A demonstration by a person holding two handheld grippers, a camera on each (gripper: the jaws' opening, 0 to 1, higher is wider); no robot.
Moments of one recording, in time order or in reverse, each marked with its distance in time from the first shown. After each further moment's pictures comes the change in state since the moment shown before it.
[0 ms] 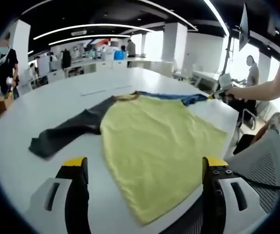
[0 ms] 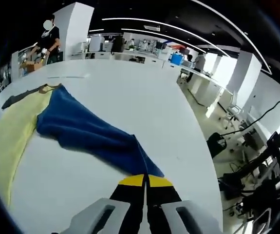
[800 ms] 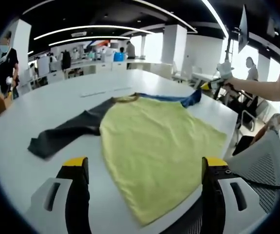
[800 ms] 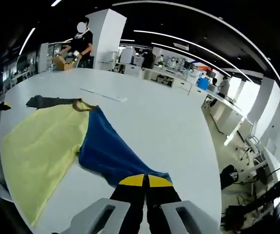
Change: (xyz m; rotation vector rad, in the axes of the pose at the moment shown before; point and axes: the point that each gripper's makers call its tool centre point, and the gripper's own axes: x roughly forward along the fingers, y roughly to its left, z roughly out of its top) left arm 0.000 0.000 0.000 -0.009 -0.017 -0.007; right arm -0.019 0.076 0.090 -0.195 -0.137 0.178
